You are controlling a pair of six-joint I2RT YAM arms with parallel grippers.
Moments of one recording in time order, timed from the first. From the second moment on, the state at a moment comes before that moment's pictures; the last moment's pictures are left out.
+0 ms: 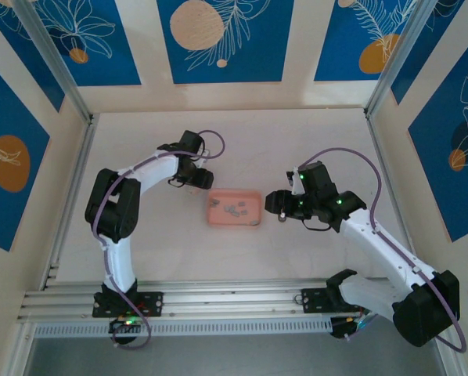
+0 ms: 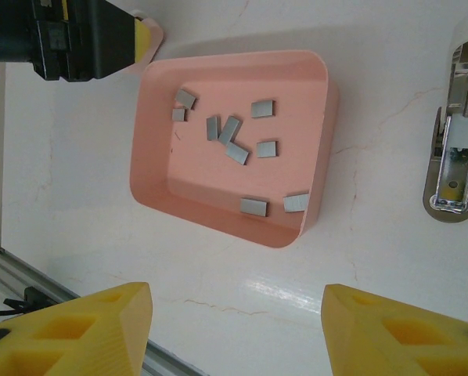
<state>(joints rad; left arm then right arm) -0.43 1.96 1.42 -0.66 0.07 -0.09 0.46 1.05 0.84 -0.68 -0.33 0.61</state>
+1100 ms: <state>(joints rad) -0.43 1.99 1.42 -0.71 0.03 -0.02 0.47 1.05 0.83 -0.62 -0.33 0.61</state>
